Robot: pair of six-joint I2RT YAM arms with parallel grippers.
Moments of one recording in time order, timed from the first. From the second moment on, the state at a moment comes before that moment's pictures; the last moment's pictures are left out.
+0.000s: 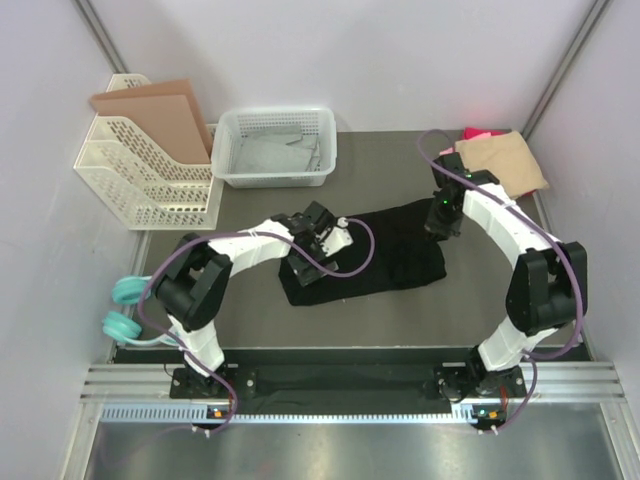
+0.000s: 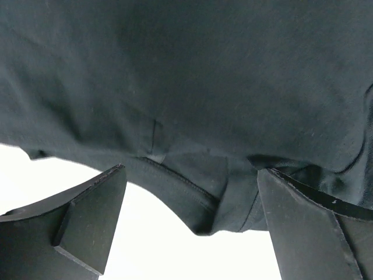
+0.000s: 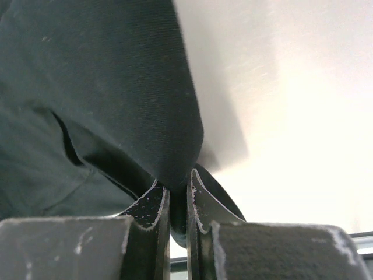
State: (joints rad) left arm -0.66 1.78 1.14 -0.60 -0.08 0.46; right arm 0.28 1.63 1.32 -0.94 0.12 0.60
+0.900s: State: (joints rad) left arm -0.34 1.36 1.20 -0.66 0.01 0.47; right arm 0.32 1.63 1.55 -1.07 0.26 0.51
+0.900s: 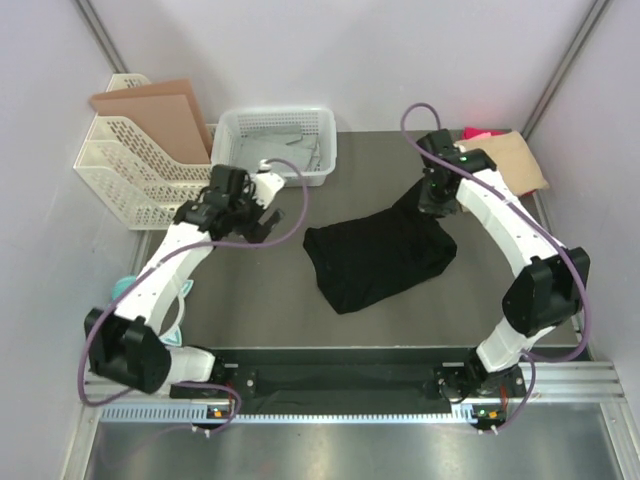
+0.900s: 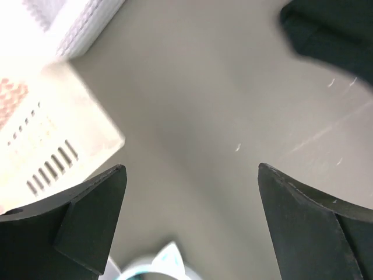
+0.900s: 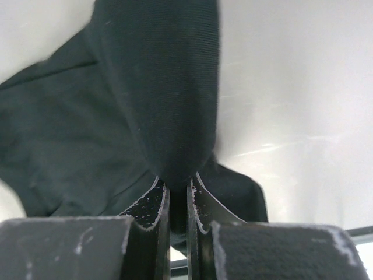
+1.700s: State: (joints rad) left arm -0.04 1.11 0.99 -0.77 0.12 0.59; right arm 0.96 2.23 1.94 -1.23 0.37 0.60
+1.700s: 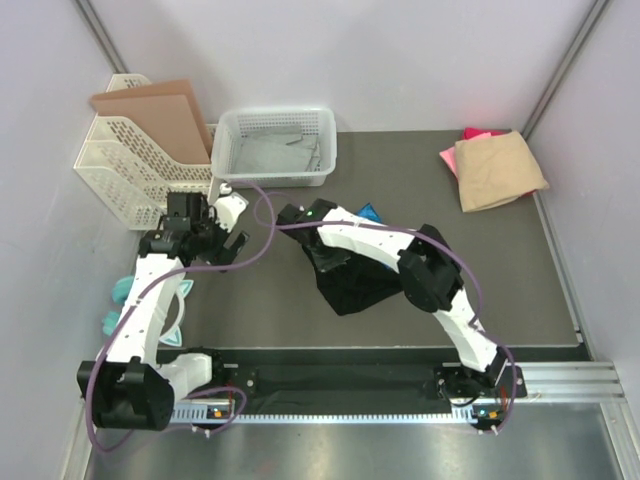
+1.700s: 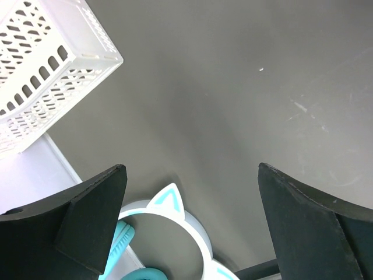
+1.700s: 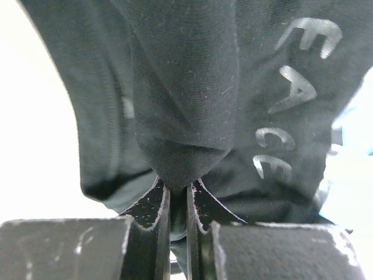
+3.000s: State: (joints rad) left arm -0.03 1.13 0.97 -0.82 0.22 0.58; right arm 0.29 1.71 1.28 -0.24 -0.67 0.72
